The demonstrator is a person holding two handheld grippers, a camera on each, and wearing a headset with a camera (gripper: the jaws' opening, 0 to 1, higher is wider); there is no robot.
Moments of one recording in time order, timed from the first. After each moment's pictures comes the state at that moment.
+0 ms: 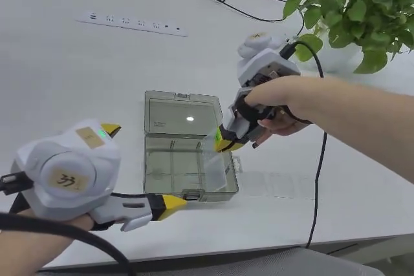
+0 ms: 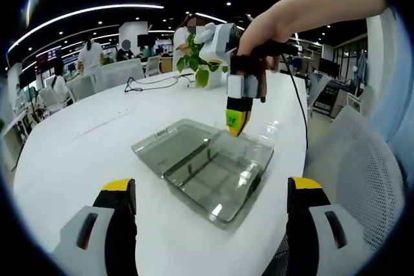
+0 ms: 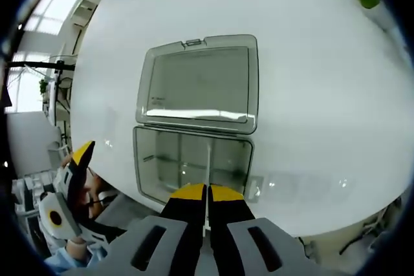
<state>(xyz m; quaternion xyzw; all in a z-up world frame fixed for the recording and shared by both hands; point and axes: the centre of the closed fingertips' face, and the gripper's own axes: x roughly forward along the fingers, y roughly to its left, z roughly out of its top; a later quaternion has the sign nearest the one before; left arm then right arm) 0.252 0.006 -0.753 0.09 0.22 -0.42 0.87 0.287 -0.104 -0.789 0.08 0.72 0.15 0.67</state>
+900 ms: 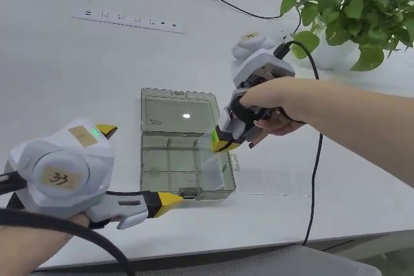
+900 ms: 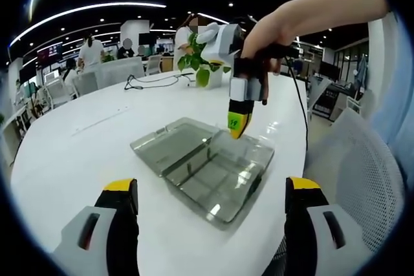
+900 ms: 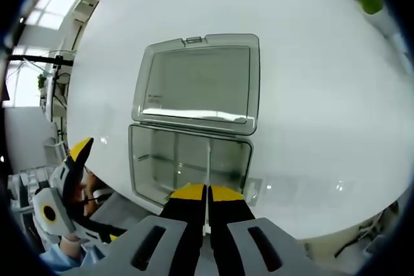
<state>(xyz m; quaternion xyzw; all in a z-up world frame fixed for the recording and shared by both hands) 0.253 0.005 -0.756 0.08 0.23 -0.43 0.87 0.279 -0.103 -0.792 0.06 0.72 0.15 0.68</state>
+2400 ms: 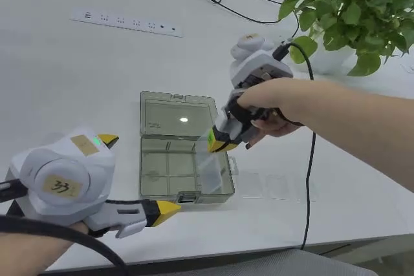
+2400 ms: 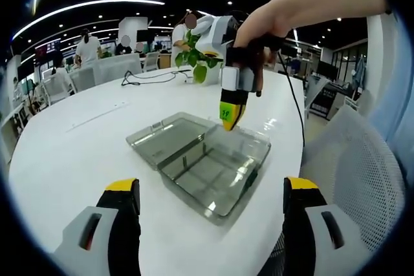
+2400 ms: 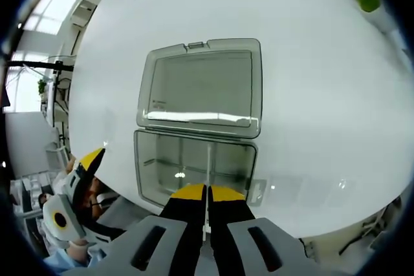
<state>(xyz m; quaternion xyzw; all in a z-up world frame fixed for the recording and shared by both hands) 0.247 0.006 -0.766 0.07 0.24 -0.43 0.87 0.285 -0.097 -0.789 0.08 0.71 0.14 0.68</state>
